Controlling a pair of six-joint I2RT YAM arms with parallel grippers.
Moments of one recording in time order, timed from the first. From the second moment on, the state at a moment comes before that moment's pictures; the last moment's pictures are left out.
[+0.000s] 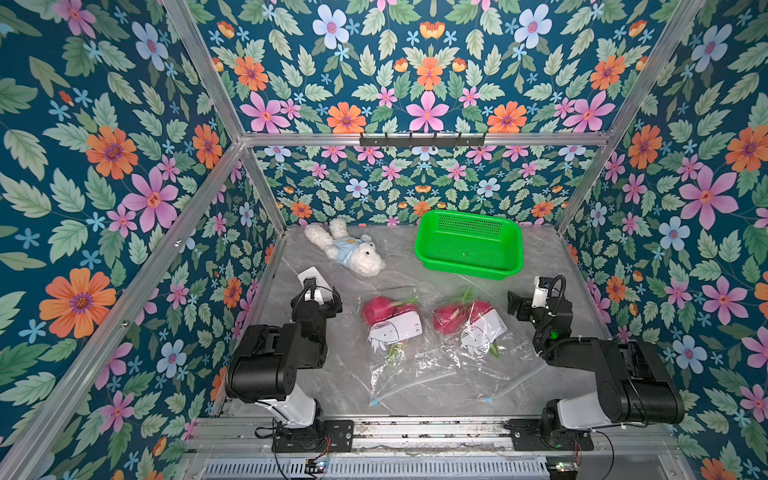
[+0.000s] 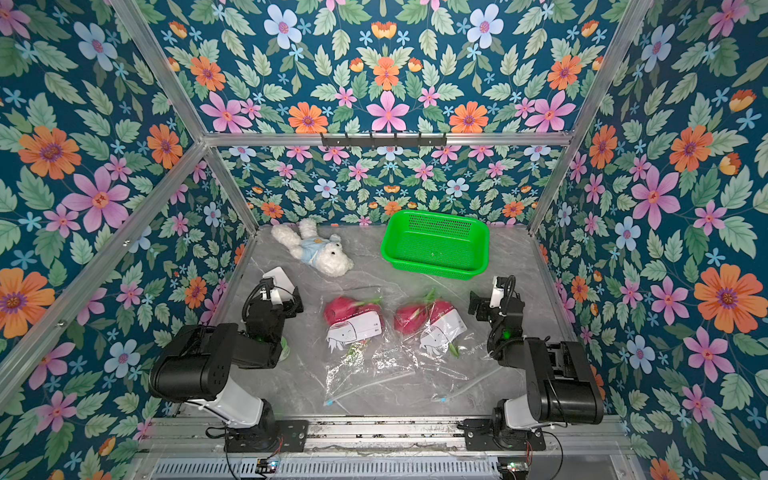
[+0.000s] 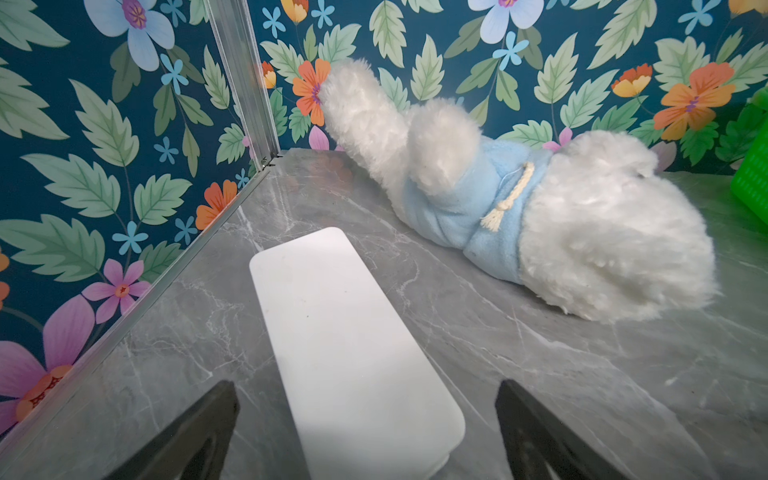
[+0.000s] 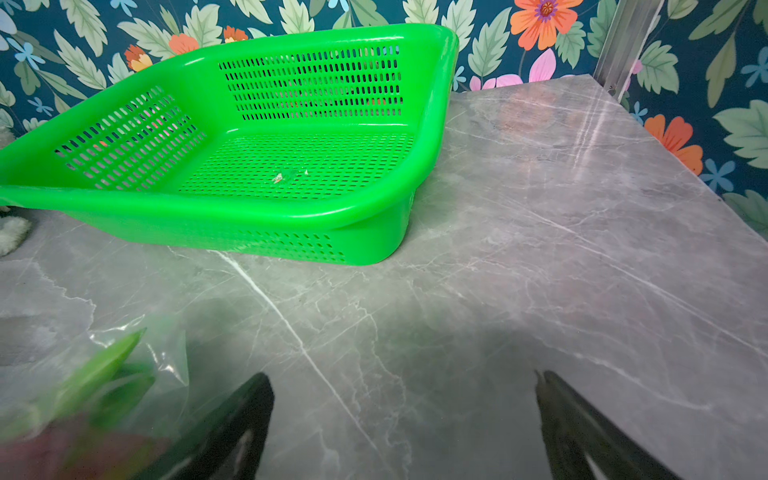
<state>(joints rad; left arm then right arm) -0.02 1.61 0.29 1.09 -0.17 -0.02 -0.07 1.45 0.31 0.79 -0.12 0.11</state>
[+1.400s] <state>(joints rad) -0.53 0.96 0.46 -0.26 0.14 -0.57 0.42 0.95 0.67 -0.26 0.00 0.32</state>
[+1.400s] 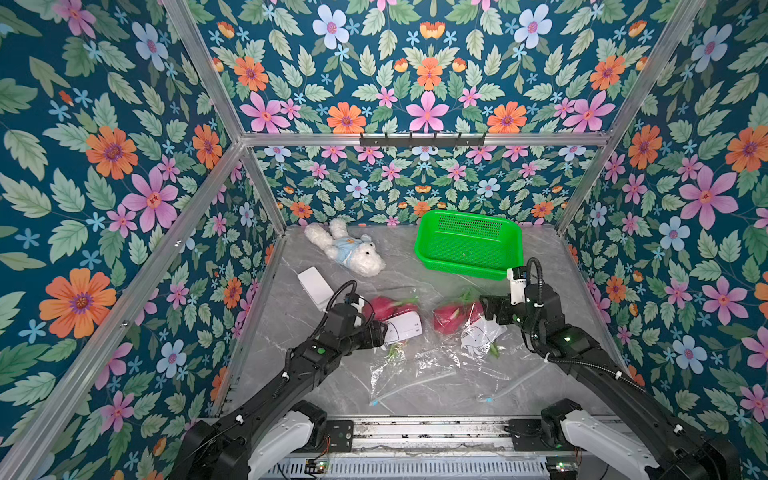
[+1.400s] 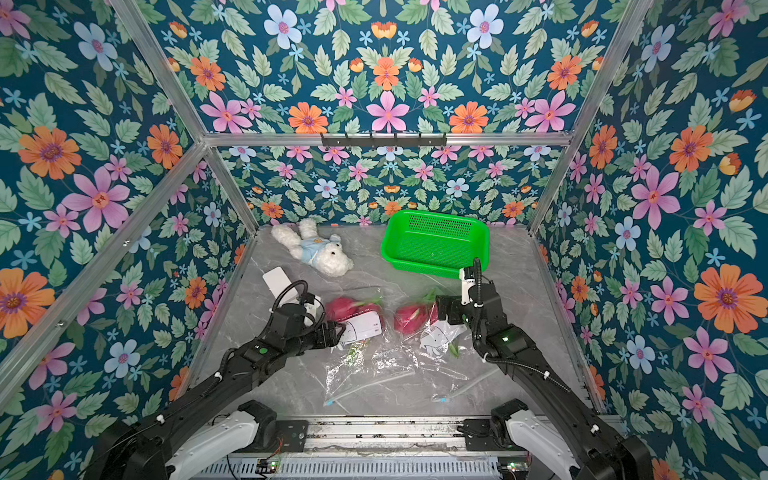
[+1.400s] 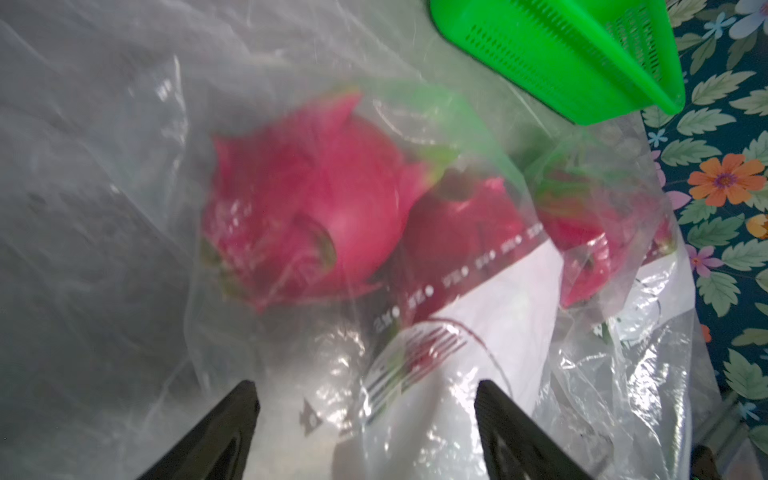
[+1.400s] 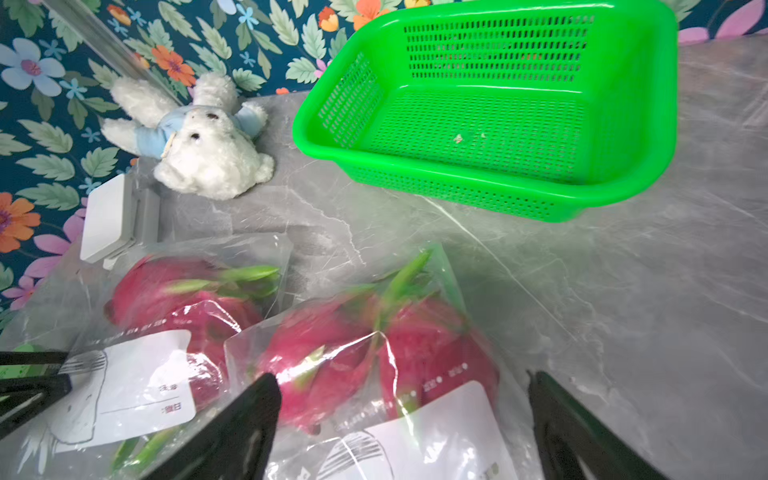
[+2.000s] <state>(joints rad) -0.61 1.20 0.58 -0.05 0.16 -0.66 0.60 0.98 0.70 -0.27 -0.01 0.24</state>
